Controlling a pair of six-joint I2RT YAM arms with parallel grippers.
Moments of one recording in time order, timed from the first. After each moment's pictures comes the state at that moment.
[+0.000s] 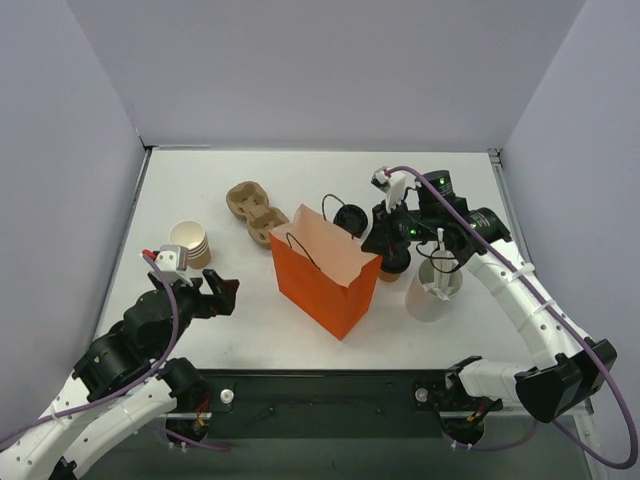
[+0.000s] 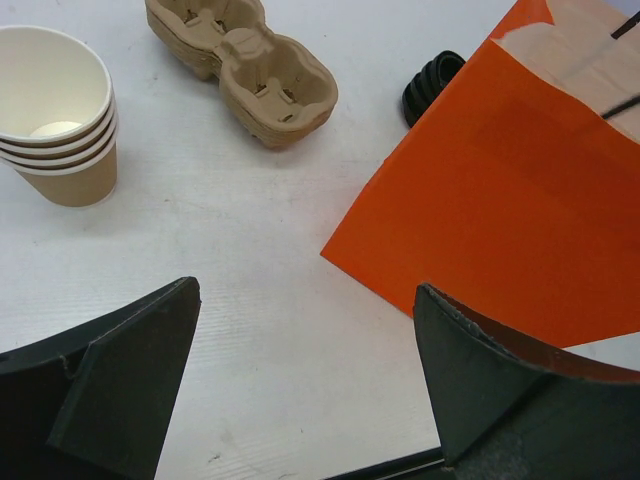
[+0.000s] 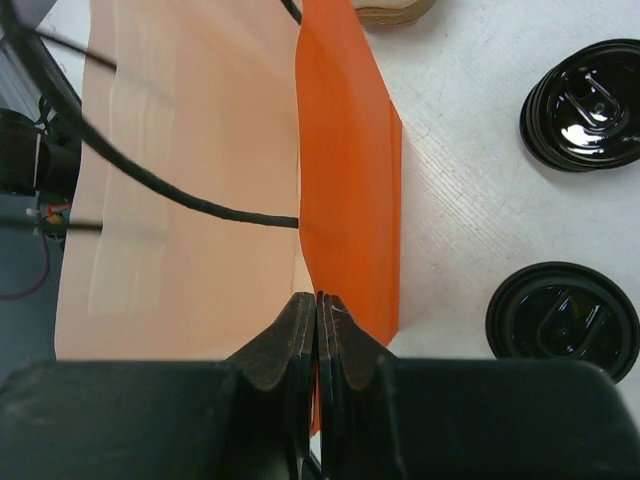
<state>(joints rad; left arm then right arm) -0.81 0.36 0.74 -0.71 -0.50 -0.52 0.46 1.23 1.27 -0.76 -0.51 -0.03</state>
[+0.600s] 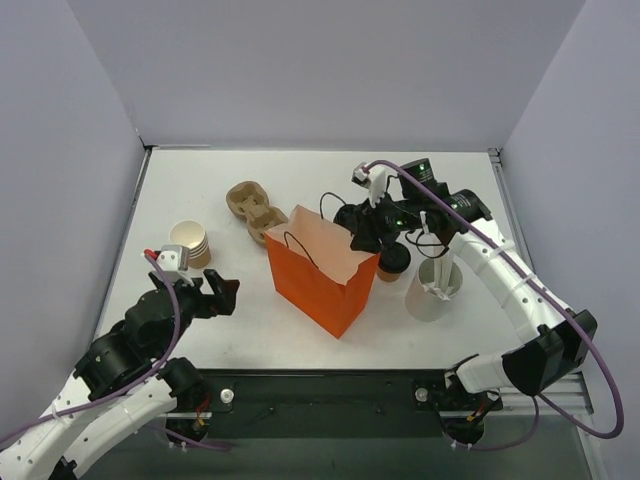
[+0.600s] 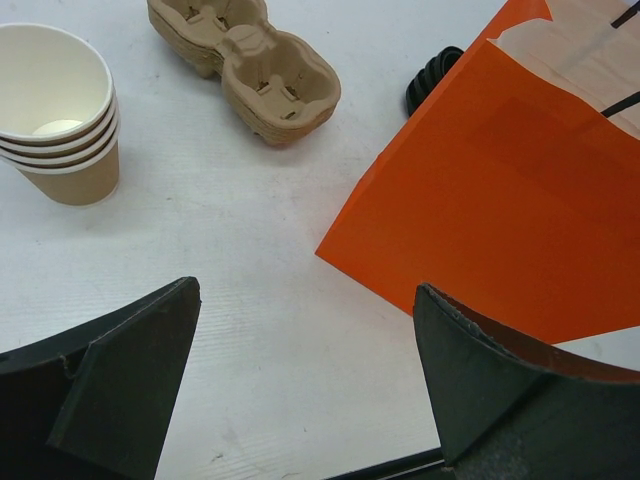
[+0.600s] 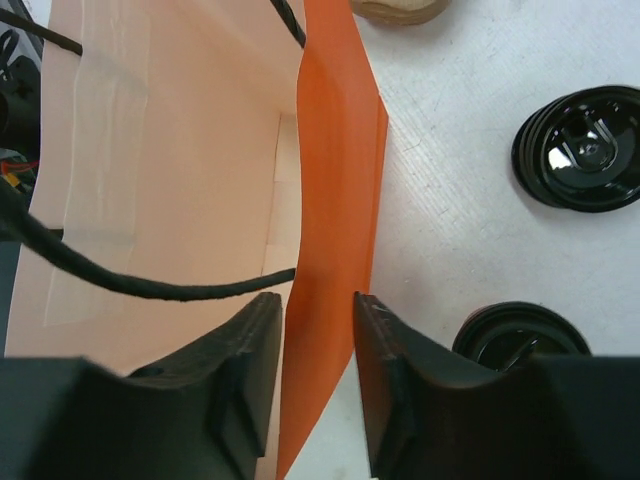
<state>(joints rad) -0.81 0.36 0.73 -0.71 -0.50 -0.51 0.49 1.37 1.39 -0.83 -0.51 -0.19</state>
